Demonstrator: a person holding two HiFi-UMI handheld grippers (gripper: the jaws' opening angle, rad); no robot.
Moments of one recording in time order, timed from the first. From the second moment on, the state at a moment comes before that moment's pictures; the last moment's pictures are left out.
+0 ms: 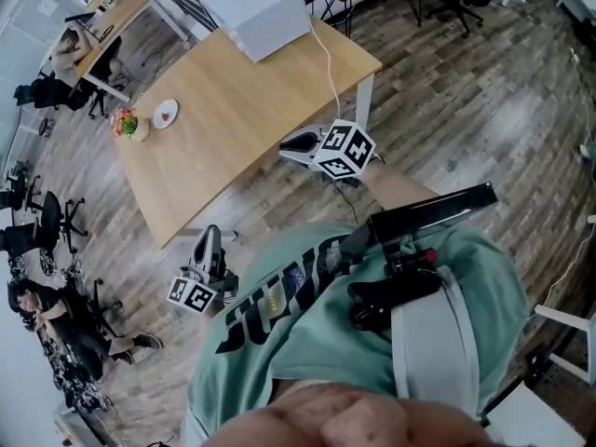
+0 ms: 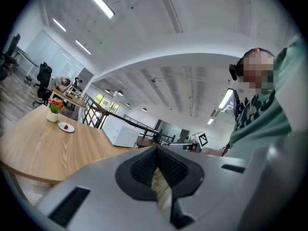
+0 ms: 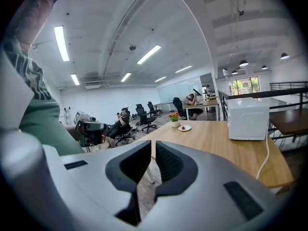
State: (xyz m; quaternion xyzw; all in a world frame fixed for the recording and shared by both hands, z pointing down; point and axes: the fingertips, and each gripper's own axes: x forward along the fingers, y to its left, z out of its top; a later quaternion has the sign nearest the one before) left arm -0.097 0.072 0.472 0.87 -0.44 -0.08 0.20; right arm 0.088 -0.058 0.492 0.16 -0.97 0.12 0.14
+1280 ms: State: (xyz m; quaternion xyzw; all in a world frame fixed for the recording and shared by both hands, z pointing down) left arm -0.134 0.082 0.466 0.87 -0.45 -0.11 0.19; right arm 0.061 -0.051 0.462 0.16 -0.97 0.09 0.15
